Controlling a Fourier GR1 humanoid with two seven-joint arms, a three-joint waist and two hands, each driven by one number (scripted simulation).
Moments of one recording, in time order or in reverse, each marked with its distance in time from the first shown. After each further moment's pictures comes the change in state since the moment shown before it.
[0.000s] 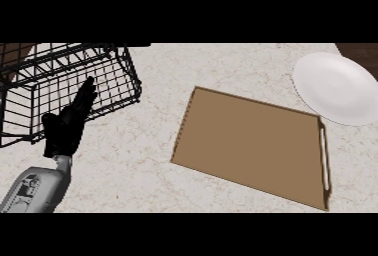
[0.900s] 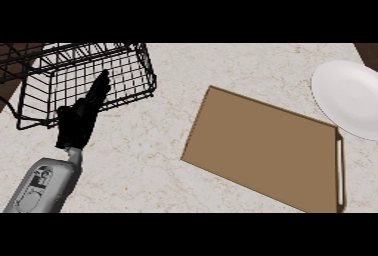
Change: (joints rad) left arm -0.065 -0.037 -0.022 0.008 -0.033 -0.039 0.022; right arm -0.494 0.028 0.070 0.689 0.049 0.140 -0.393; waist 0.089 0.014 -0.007
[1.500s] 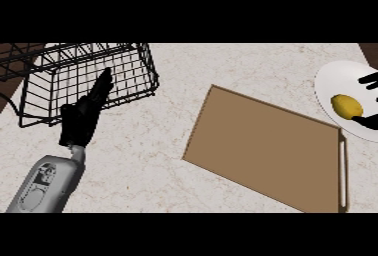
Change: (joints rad) left arm -0.018 -0.019 0.007 0.008 -0.014 -0.007 -0.002; right arm -0.154 0.150 0.095 0.249 0.164 -0.140 0.120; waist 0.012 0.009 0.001
